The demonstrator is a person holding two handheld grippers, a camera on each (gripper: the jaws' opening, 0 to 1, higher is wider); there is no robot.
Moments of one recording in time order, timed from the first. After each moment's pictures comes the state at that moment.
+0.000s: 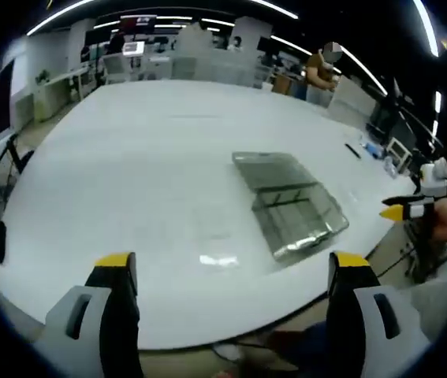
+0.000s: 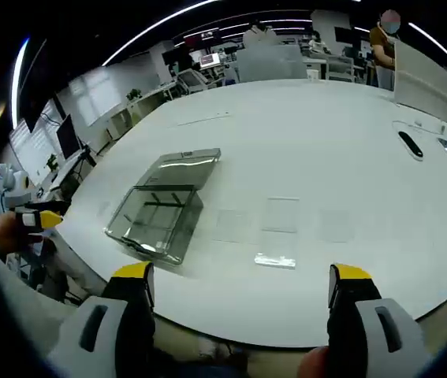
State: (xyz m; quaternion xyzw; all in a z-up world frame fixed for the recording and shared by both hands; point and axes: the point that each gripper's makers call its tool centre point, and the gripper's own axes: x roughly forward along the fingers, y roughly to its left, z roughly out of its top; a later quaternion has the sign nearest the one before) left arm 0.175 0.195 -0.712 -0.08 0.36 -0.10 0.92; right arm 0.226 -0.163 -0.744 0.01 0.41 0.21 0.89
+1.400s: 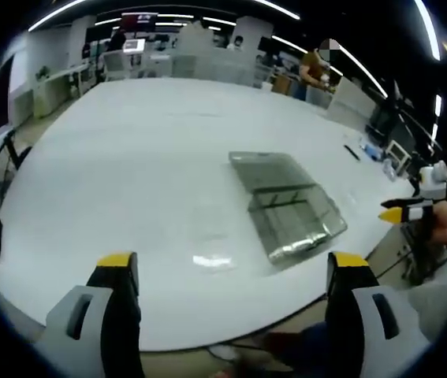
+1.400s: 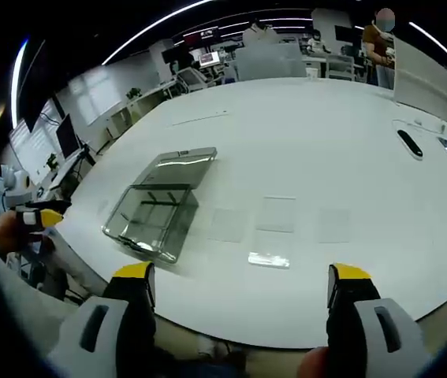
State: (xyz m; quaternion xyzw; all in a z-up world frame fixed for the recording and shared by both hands) left arm 0.179 0.189 -0.715 -0.09 0.37 -0.10 0.92; right arm 0.229 -0.167 -0.746 0.01 0.41 0.21 0.88
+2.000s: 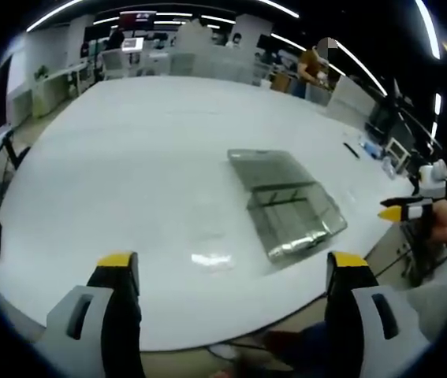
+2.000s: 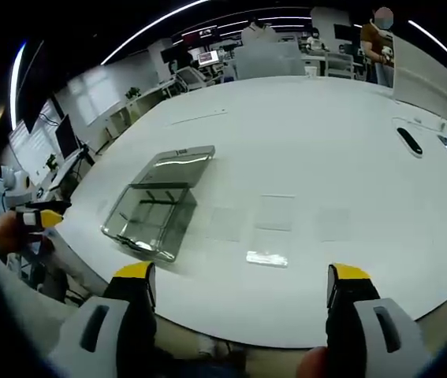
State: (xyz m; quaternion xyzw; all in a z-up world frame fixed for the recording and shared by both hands) left arm 0.180 0.187 -0.717 -0.09 0.37 -0.10 0.92; right arm 0.229 -0.170 -0.748 0.01 0.42 0.21 0.88
